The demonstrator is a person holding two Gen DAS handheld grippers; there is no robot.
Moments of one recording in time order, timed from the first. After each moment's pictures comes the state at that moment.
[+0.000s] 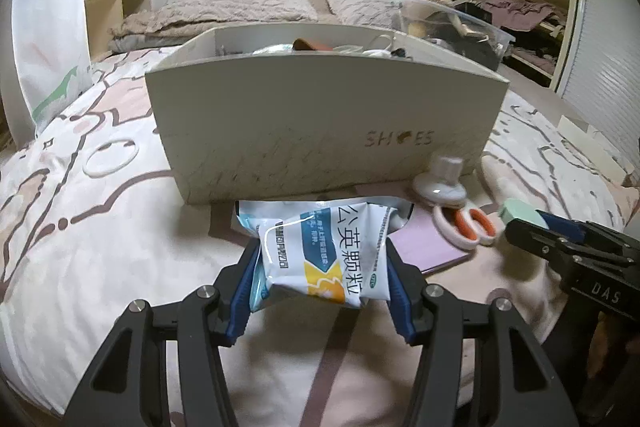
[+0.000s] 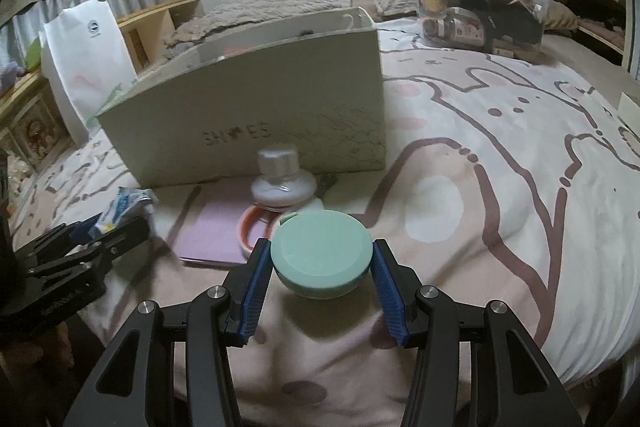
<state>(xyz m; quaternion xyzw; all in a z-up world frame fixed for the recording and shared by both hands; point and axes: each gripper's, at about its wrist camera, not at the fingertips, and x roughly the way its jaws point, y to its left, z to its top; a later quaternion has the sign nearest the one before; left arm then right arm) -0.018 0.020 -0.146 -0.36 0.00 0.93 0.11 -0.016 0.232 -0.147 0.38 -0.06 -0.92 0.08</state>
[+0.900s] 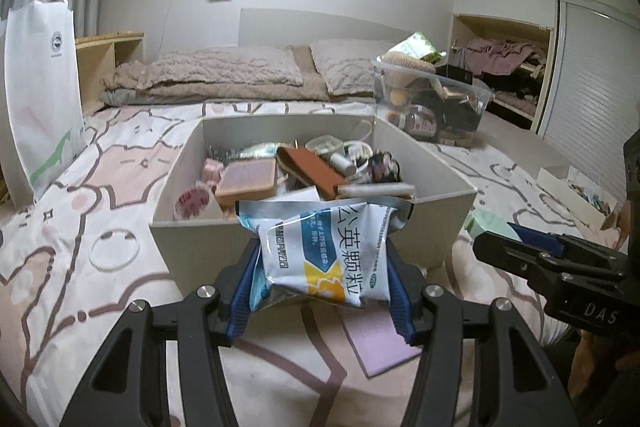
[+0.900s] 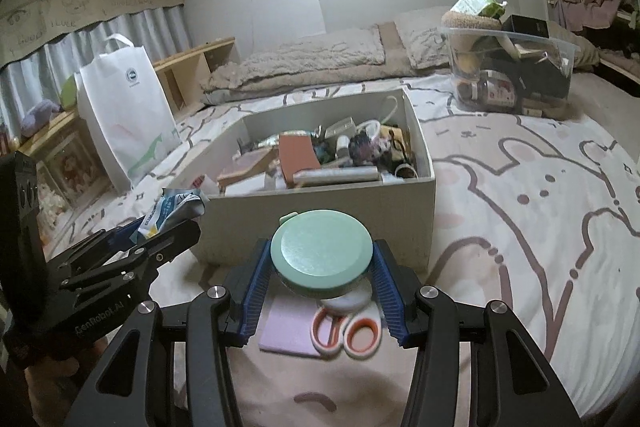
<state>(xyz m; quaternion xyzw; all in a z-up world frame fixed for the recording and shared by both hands) -0.040 0.022 -0.070 -0.27 -0.01 0.95 0.14 -0.037 0.221 -0.073 0.31 -0.08 -0.94 0.13</state>
